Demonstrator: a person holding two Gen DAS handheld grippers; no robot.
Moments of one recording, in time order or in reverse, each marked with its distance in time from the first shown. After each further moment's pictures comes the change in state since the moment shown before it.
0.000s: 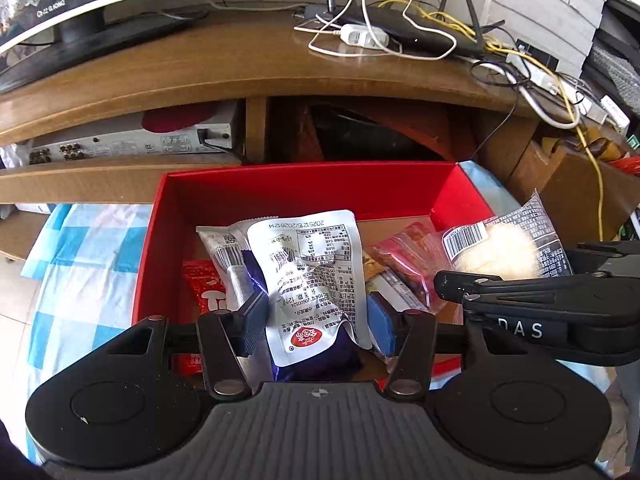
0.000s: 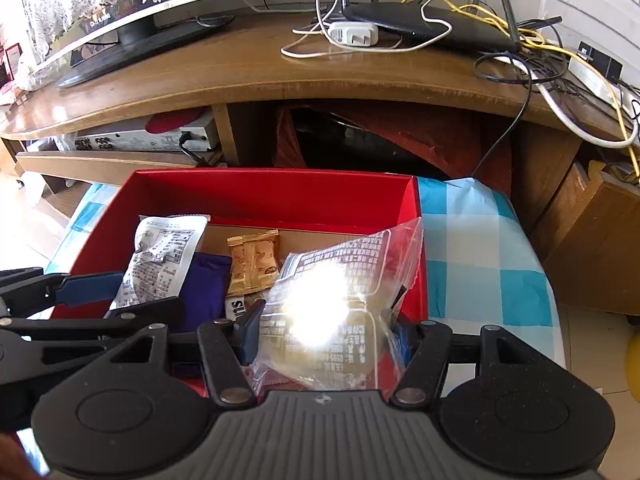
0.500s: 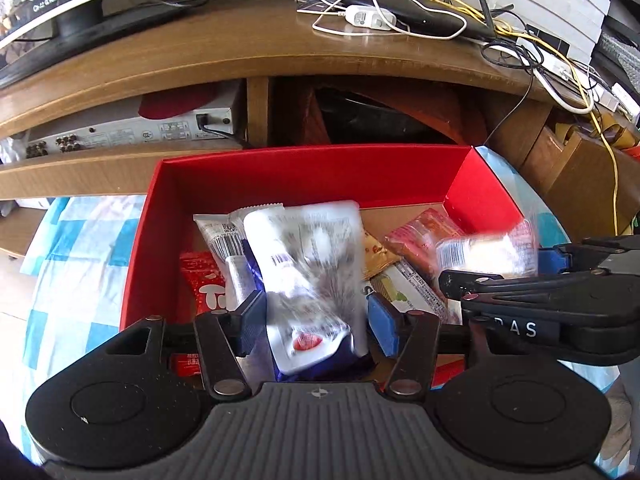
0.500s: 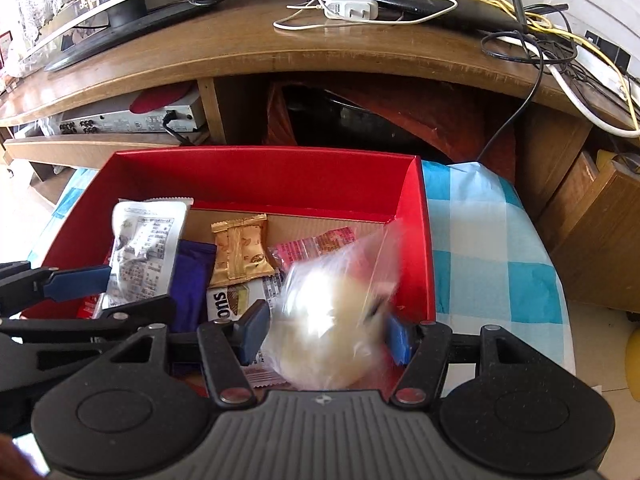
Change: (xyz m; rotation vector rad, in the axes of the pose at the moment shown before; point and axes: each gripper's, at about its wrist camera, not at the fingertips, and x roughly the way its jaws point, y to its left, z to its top) left arm 0.017 0.000 -0.002 0.003 0.026 0.022; right arm 0.019 0.000 -0.002 -0.015 0.028 -0.028
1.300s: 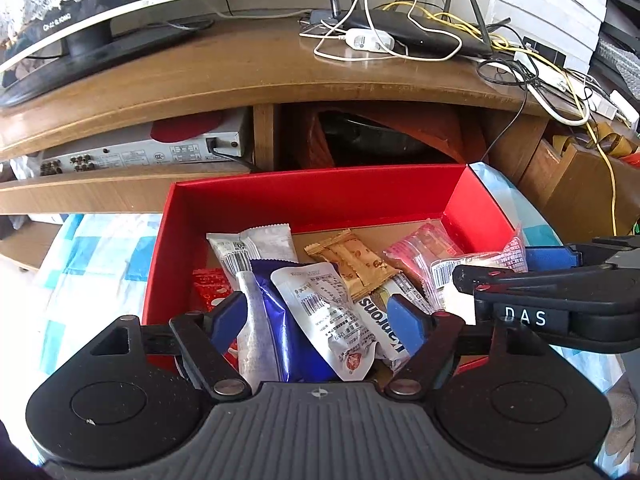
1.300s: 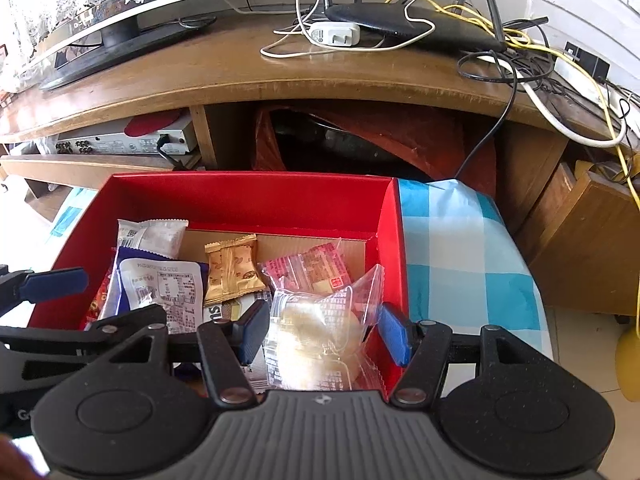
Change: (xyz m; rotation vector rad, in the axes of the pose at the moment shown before) left arm -0.018 -0.004 0.002 0.013 -0.050 0.024; right arm -0.018 -0.006 0.001 0.029 -0.048 -0.023
